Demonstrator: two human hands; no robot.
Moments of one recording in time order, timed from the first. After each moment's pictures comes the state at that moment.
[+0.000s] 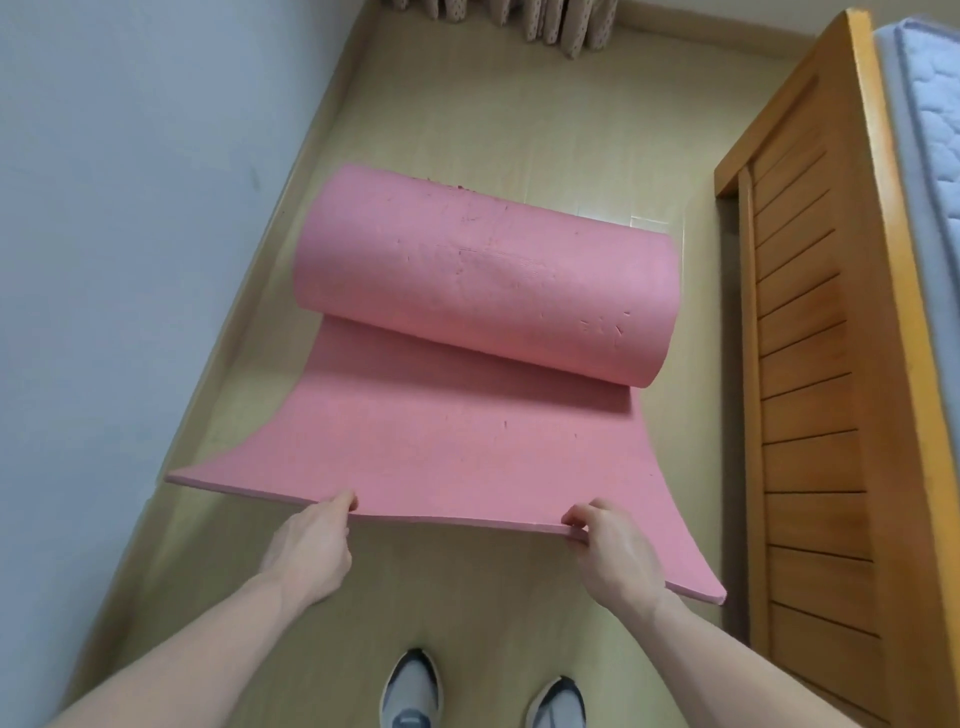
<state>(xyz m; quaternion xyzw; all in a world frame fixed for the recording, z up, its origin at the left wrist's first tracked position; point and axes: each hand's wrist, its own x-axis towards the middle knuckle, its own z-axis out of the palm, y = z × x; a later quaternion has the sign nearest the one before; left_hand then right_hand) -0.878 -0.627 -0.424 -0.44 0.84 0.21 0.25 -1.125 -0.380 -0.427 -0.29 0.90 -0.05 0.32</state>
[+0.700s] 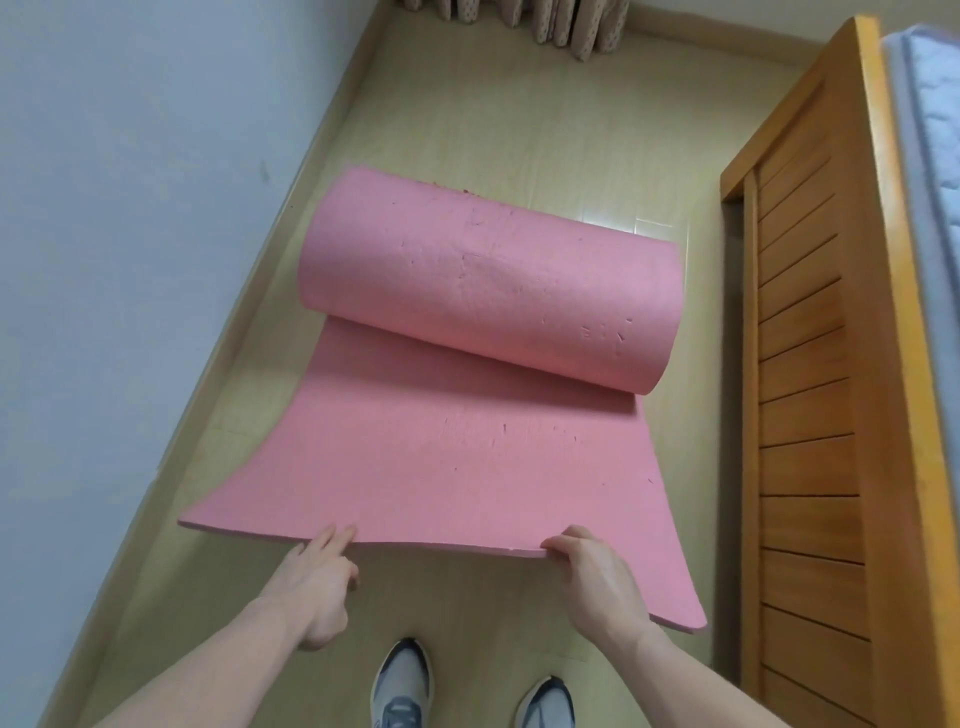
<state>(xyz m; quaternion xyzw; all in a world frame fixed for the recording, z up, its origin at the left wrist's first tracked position) -0.855 -0.584 -0.421 -0.31 0.83 0.20 0.43 -1.098 -0.355 -0.429 -0.34 0.87 -0.06 0.36</state>
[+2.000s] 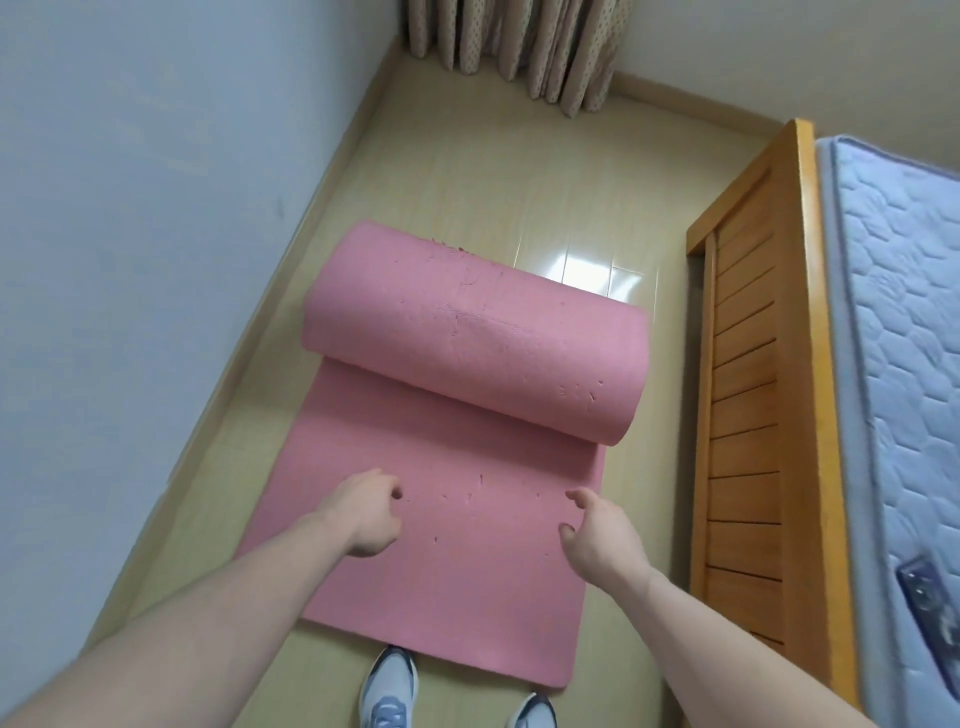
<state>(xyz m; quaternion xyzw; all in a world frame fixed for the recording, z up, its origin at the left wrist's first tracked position) -0.944 -0.646 -0.319 -0.36 0.82 0.30 0.32 -1.146 -0.420 -0.304 -0.22 0.90 -0.04 0.36</state>
